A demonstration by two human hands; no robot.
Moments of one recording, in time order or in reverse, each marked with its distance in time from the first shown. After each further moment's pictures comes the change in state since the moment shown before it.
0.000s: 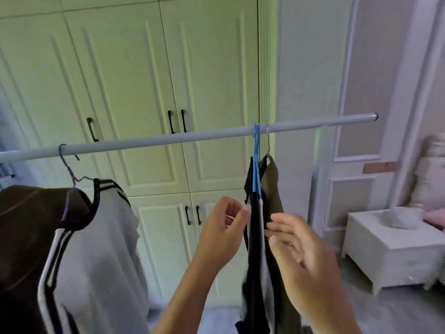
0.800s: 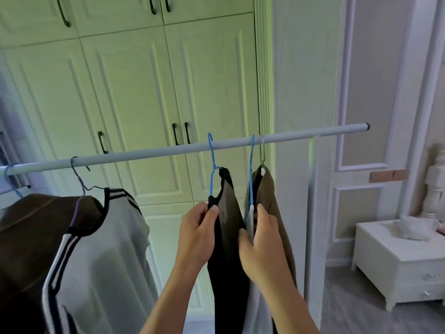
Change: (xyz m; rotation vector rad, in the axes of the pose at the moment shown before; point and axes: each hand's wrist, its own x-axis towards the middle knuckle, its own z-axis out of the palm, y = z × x) left_hand 0.000 0.006 -0.018 -0.010 0.224 0.004; right_hand 0.032 0.006 0.040 -0.284 -0.082 0.124
